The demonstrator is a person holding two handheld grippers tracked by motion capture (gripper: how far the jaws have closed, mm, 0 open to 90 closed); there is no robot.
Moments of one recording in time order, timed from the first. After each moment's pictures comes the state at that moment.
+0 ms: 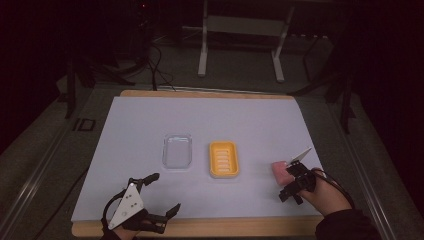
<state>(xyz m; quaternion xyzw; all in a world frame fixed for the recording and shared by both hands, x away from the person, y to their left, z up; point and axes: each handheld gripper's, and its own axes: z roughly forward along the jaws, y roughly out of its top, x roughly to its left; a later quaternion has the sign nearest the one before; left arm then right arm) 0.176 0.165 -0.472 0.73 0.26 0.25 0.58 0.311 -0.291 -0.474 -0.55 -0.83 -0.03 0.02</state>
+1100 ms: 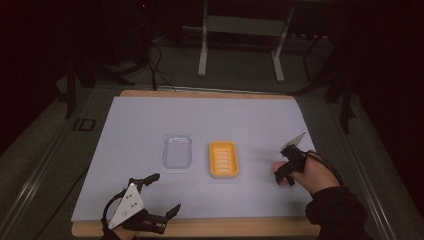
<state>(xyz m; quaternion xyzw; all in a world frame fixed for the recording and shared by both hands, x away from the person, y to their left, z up) 0.176 0.164 -0.472 0.73 0.26 0.24 0.58 0.358 -0.277 -0.467 -0.60 -0.80 0.00 -0.01</state>
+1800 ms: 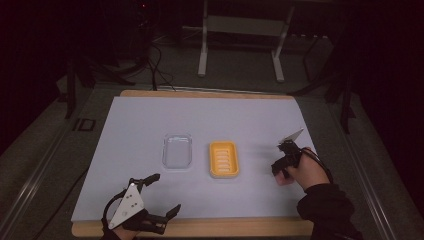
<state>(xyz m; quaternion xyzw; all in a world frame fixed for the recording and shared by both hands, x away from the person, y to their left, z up) 0.176 0.164 -0.472 0.73 0.26 0.24 0.58 0.379 -0.275 -0.482 -0.61 -0.79 -0.05 -0.04</state>
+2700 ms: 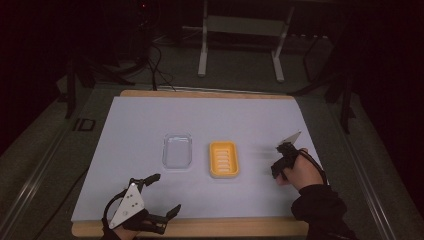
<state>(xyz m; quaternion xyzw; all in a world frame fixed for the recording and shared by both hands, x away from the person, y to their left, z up) 0.177 0.164 -0.473 0.73 0.26 0.24 0.58 0.381 -0.273 -0.494 -0.64 -0.76 -0.02 -0.03</state>
